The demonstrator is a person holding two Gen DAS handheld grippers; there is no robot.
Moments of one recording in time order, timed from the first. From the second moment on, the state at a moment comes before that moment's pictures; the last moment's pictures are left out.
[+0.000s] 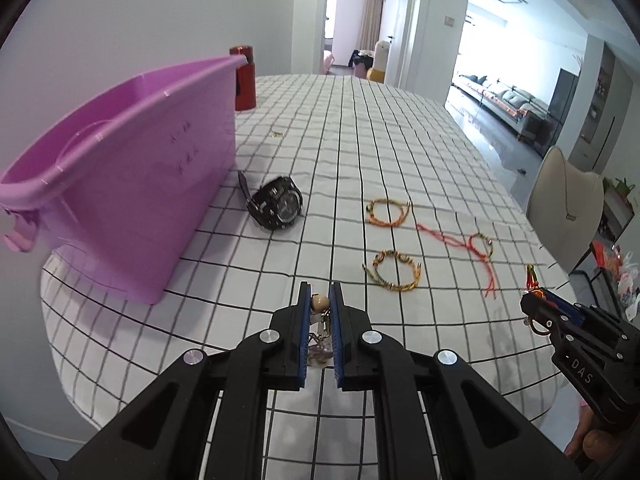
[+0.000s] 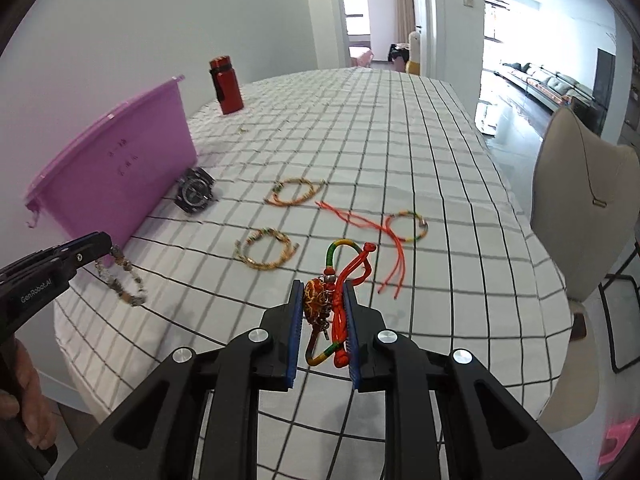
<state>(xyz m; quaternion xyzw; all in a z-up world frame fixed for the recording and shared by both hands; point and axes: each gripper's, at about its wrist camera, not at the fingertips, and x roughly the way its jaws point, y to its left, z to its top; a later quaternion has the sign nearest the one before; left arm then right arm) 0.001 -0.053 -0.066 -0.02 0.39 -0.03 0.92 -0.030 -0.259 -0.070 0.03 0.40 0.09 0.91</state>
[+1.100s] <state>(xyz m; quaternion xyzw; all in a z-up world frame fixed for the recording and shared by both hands) 0.047 0.112 0.092 -0.05 0.31 0.02 0.95 0.067 -0.060 0.095 0.03 0.31 0.24 0.92</state>
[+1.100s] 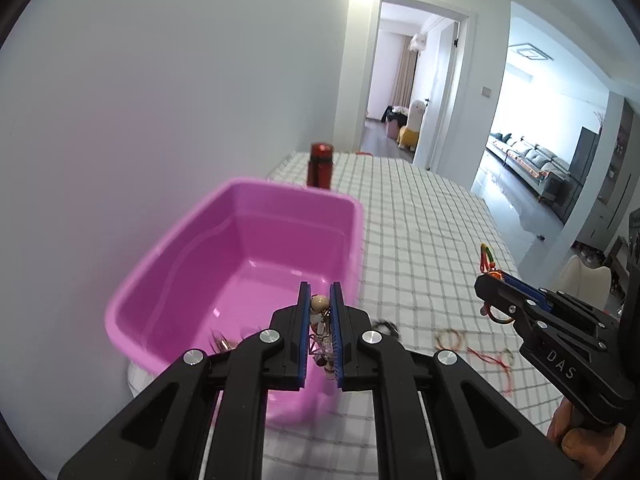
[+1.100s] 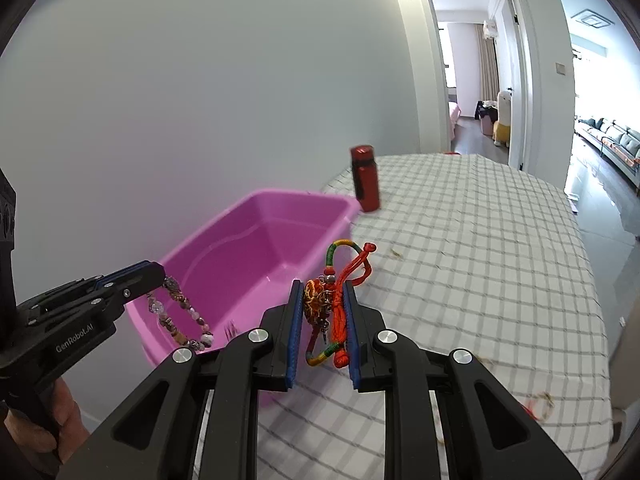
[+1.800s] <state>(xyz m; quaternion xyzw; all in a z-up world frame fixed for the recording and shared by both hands) 0.135 0.221 0.026 -0.09 0.40 0.07 0.91 0.162 0.073 0.052 0.01 0.40 0.28 0.87</state>
